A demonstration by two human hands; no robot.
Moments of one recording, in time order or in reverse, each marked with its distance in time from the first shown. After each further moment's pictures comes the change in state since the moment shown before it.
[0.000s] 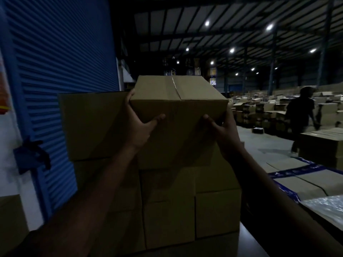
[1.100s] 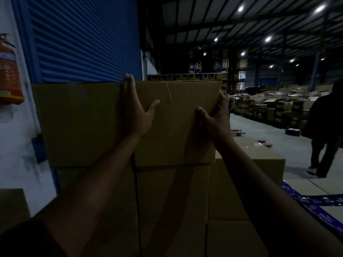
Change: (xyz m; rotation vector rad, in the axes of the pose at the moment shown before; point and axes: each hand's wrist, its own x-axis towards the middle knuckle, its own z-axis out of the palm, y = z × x) left_hand 0.097 -0.132 0.054 0.564 0.237 0.166; right_hand 0.147 0.132 0.056 -0.064 -0.012 -0.026
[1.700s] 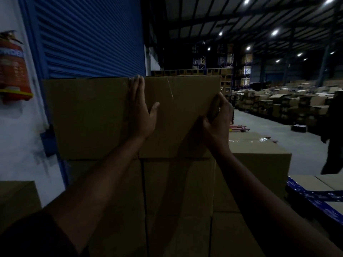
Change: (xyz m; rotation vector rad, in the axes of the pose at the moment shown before) left_hand -0.013 -0.010 -0.011 0.007 -0.050 0.097; right_hand -0.039 0.004 0.021 -0.208 0.138 -0.150
